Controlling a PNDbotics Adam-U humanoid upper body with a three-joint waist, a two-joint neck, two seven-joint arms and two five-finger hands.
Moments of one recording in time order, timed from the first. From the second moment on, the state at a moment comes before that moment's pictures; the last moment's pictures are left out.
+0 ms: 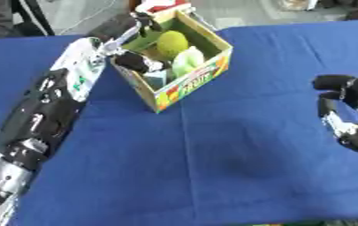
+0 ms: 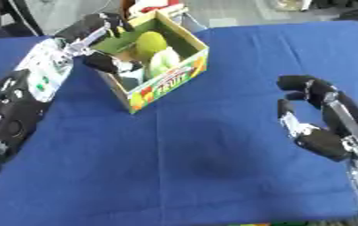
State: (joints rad) left arm -0.81 0.45 -0.15 -1.26 -0.69 -0.14 -0.17; right arm -0.32 -0.30 0.09 -1.74 0.23 -0.18 0.26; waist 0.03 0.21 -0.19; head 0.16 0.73
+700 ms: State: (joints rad) left arm -0.34 0.46 0.00 -1.86 -0.25 -0.05 0.16; right arm -0.29 -0.28 0.06 -1.76 0.20 -0.17 0.19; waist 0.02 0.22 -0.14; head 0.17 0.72
